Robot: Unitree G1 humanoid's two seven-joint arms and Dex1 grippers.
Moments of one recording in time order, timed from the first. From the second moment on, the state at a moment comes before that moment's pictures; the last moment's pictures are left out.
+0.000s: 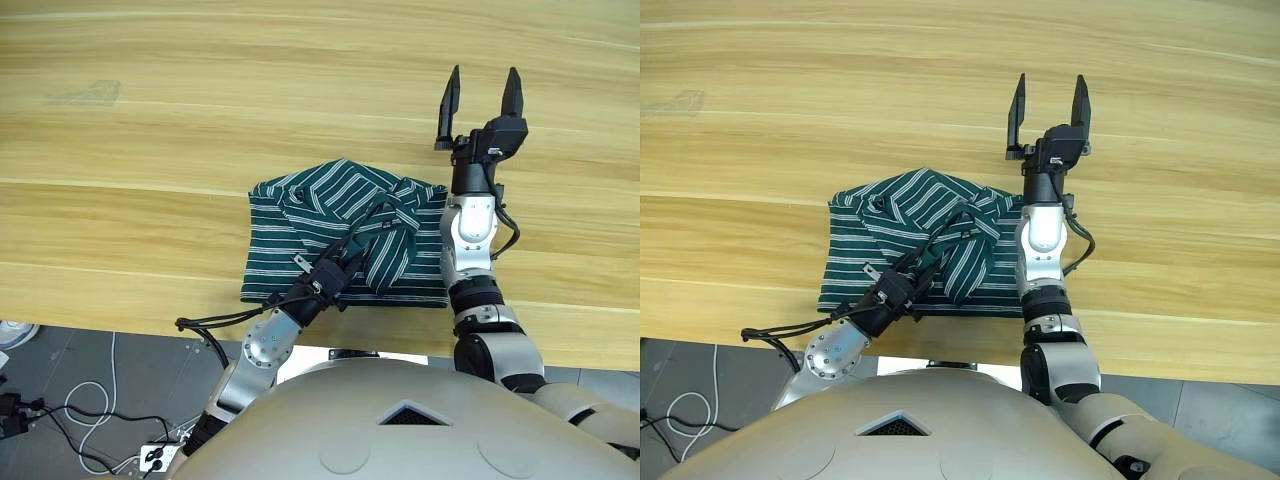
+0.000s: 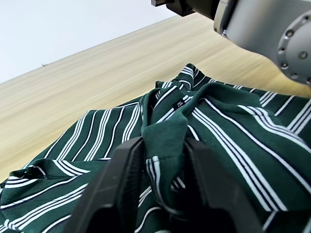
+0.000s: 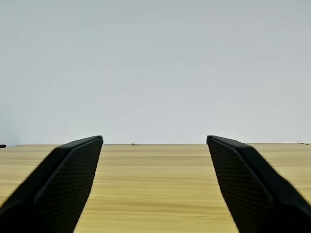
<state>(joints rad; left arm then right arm) 0.51 0.29 -0.45 -0.34 0.20 -0.10 -0.25 -0.27 0.05 -0.04 0.64 -0.04 -0.81 -0.05</state>
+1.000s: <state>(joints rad) 0.24 0.36 -0.28 -0.41 0.20 -0.05 -0.34 -0.18 -0.02 -0.01 0.38 0.19 -0.69 0.22</state>
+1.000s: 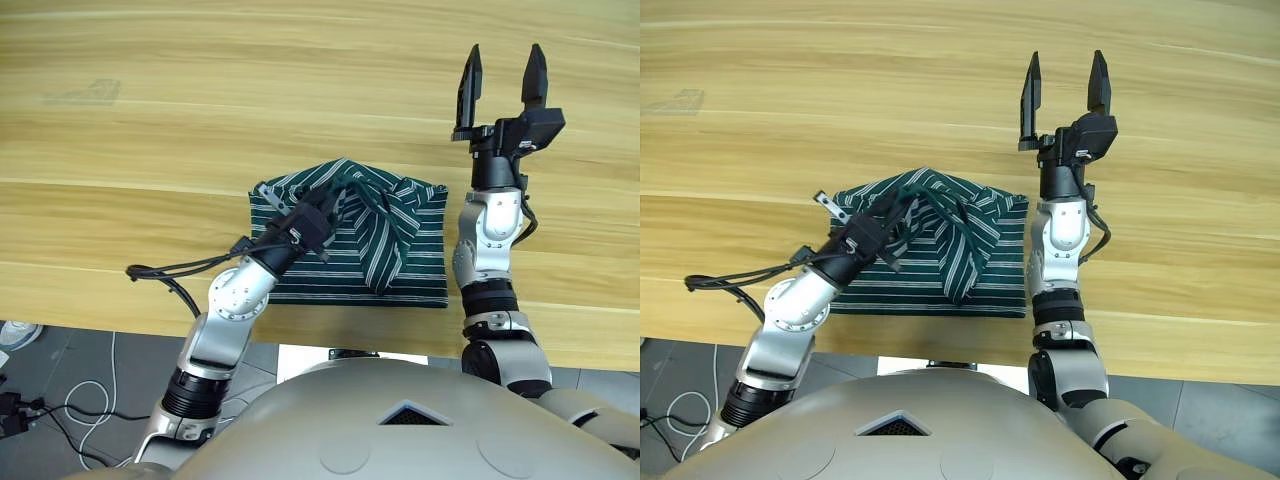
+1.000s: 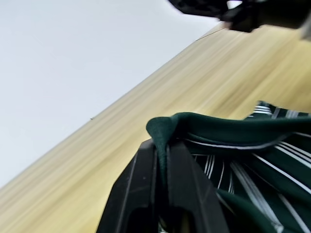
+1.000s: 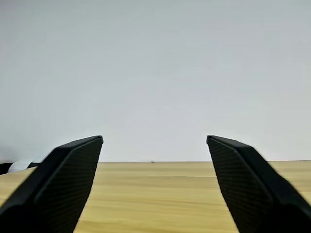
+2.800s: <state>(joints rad) 0.09 0.47 -0.16 -0.51 0.20 -0.02 -0.45 0.42 -0.23 0.41 -0.24 0.01 -0.30 0.41</state>
